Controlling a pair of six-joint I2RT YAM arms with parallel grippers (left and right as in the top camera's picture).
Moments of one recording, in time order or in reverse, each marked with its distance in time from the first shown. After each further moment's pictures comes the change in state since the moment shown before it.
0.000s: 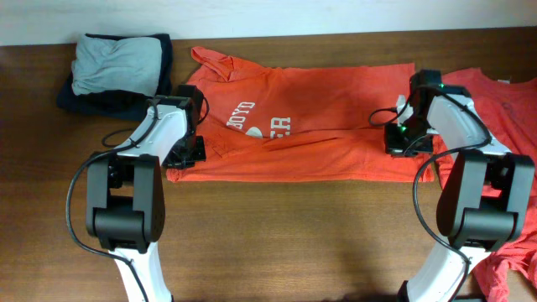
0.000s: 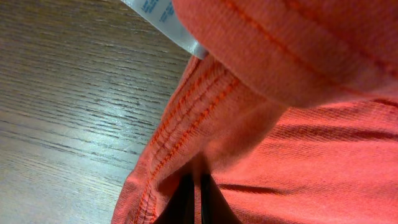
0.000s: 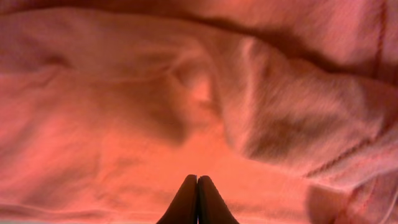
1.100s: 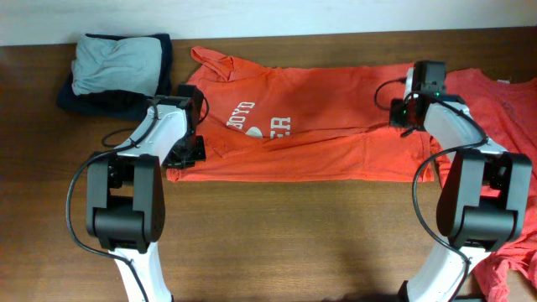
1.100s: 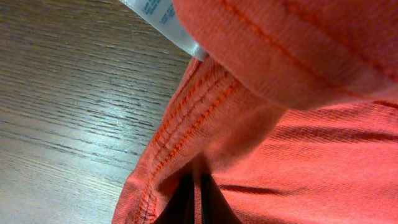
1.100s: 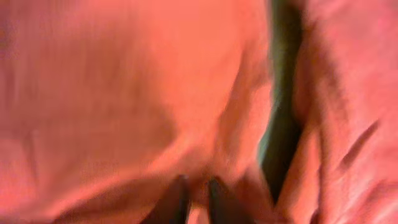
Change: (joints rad) left arm 0.000 0.000 0.000 0.001 -0.002 0.000; right arm 0.000 0.000 -0.071 0.568 0.177 0.000
